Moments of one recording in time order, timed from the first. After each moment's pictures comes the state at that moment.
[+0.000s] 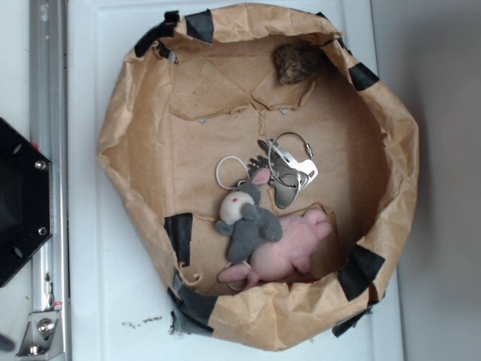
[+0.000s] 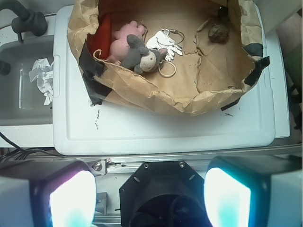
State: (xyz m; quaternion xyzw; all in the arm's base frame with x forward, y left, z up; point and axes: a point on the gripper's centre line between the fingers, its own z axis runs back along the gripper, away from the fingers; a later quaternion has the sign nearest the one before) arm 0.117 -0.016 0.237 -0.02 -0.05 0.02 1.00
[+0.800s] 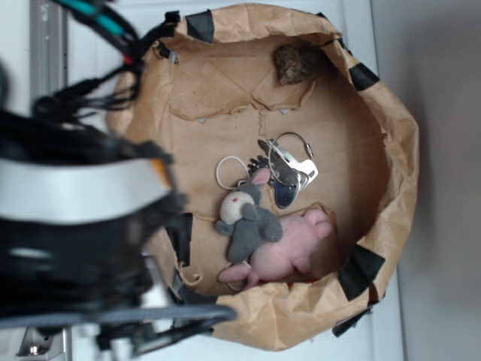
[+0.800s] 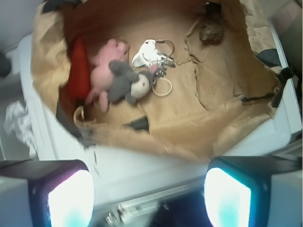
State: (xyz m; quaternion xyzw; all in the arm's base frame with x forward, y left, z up) arm 0.189 -0.025 0.193 0.00 -0.03 0.16 0.99
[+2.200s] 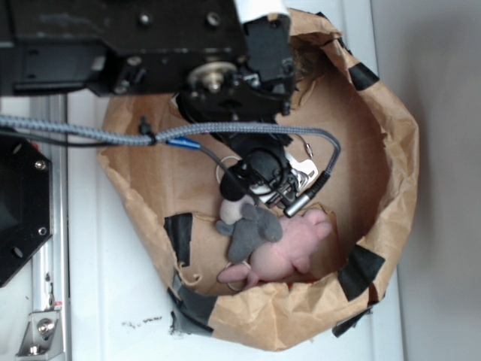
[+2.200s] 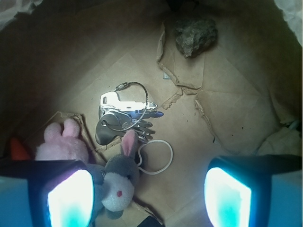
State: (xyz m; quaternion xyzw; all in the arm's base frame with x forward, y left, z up) arm 0.249 0.032 0.109 -0.05 -0.05 0.34 0.94
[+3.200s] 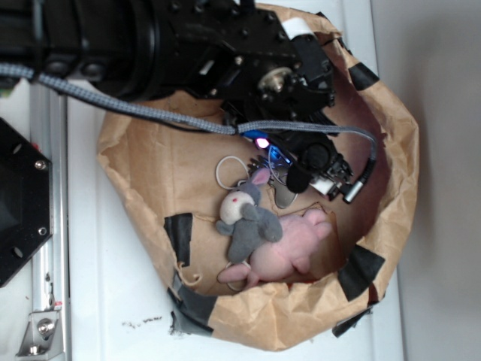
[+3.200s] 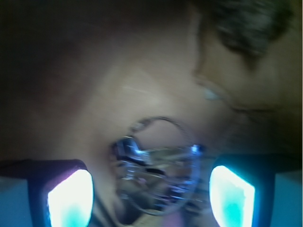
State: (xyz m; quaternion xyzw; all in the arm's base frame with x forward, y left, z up) arm 0.298 0.035 0.051 -0.12 -0.09 0.42 0.90
